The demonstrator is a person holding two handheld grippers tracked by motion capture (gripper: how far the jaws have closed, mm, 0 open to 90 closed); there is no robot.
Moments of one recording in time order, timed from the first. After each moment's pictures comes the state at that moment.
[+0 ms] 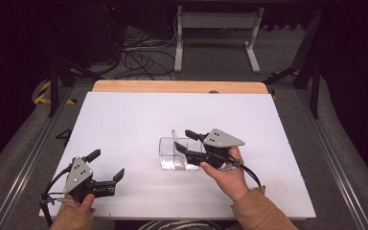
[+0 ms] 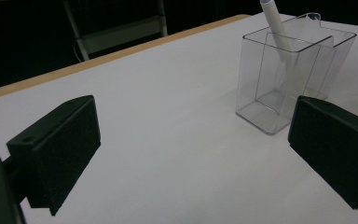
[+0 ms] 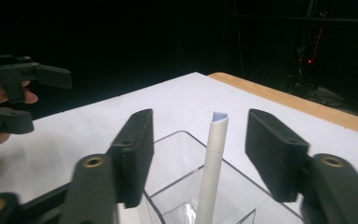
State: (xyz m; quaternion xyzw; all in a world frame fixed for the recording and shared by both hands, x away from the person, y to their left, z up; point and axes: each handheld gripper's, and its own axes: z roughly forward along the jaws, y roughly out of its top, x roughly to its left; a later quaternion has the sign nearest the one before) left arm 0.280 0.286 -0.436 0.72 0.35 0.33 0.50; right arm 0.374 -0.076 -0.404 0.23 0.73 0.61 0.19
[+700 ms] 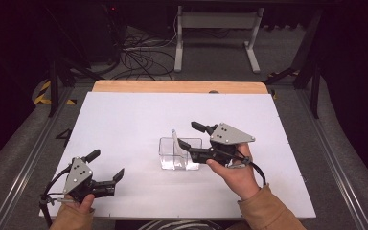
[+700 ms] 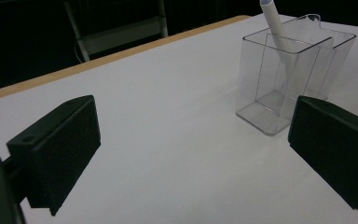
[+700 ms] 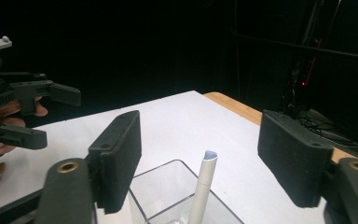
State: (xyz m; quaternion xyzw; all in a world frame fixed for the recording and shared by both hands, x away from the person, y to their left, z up) left arm 0.279 0.286 -0.435 0.72 0.35 0.33 0.50; right arm 0.365 -0.087 -0.367 0.19 0.73 0.62 0.22
